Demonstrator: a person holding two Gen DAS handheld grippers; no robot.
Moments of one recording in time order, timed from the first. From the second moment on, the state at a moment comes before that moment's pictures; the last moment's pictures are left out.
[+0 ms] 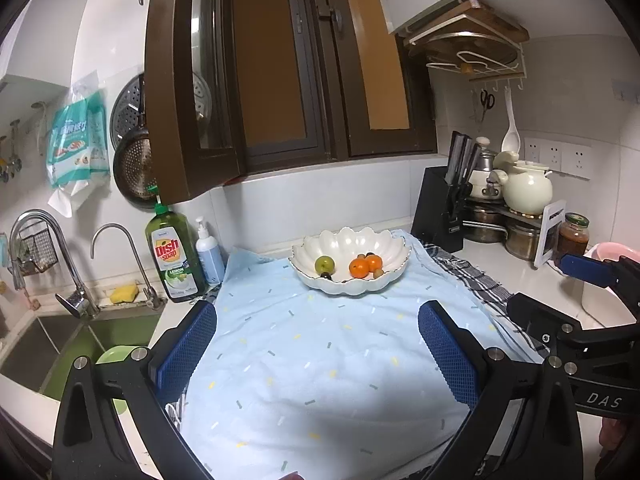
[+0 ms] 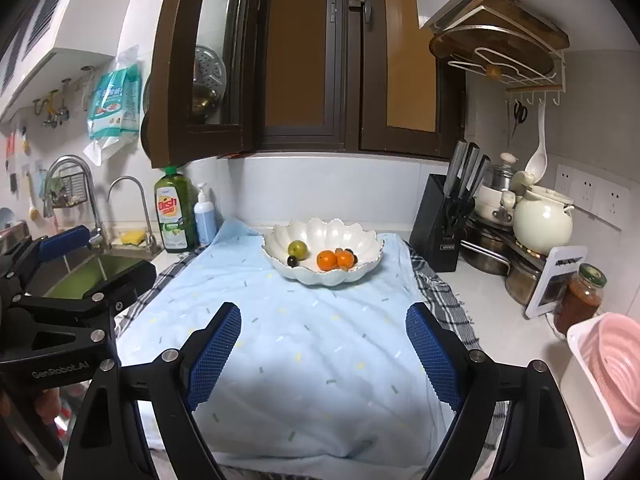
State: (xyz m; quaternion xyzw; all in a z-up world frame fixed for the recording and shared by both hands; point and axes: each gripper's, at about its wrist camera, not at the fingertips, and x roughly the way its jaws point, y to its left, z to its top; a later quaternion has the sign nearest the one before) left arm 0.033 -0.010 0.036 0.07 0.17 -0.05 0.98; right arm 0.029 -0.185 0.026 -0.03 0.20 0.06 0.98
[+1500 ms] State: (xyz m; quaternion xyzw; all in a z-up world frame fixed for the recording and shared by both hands) left arm -0.013 -0.028 0.045 0.07 0.15 -0.07 0.98; right arm -0.011 -0.199 0.027 -0.02 0.20 0.06 0.98
